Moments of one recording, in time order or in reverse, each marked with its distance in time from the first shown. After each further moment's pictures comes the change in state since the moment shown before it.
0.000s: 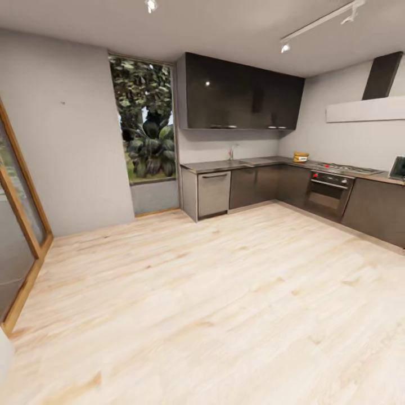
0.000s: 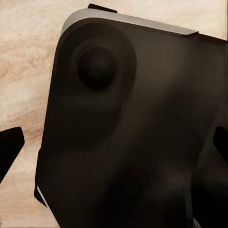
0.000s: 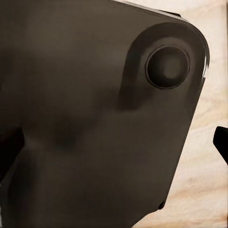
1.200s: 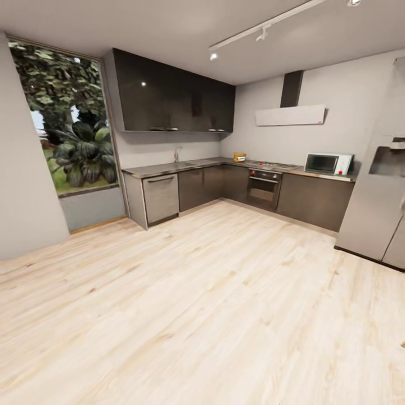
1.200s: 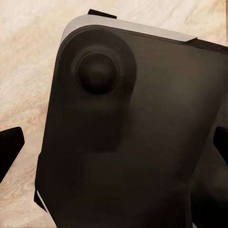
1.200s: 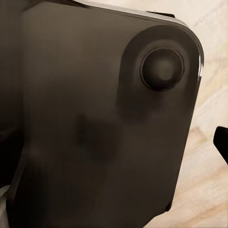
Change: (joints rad) left arm 0.000 0.002 0.000 -0.001 0.002 0.000 0.000; right arm 0.000 -0.005 -0.002 0.000 -0.074 -0.003 0.005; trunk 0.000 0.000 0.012
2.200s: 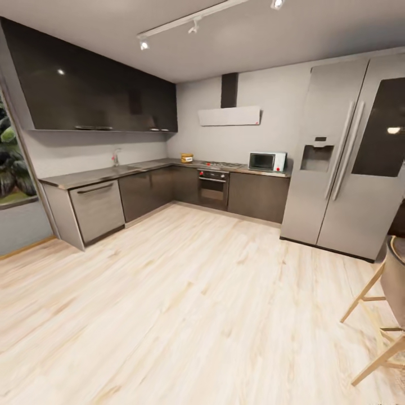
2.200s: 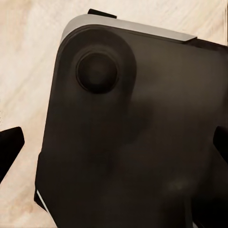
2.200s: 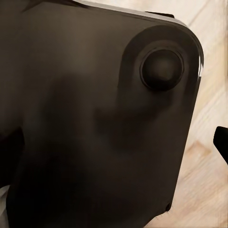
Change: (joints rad) left arm -0.001 0.000 -0.003 0.001 0.002 0.001 0.000; right arm 0.000 0.000 0.000 0.000 0.000 0.000 0.000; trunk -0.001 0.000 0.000
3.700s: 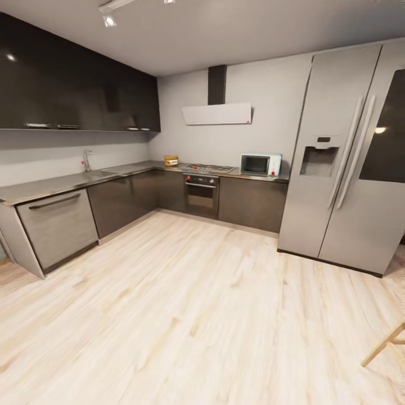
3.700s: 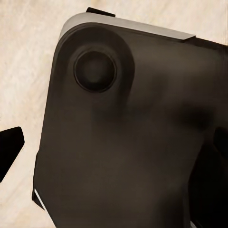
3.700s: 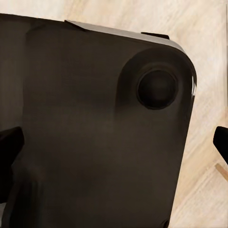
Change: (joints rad) left arm 0.000 -0.003 0.001 0.000 0.002 0.001 0.000; right arm 0.001 0.000 0.004 0.009 0.002 -0.078 -0.010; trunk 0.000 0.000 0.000
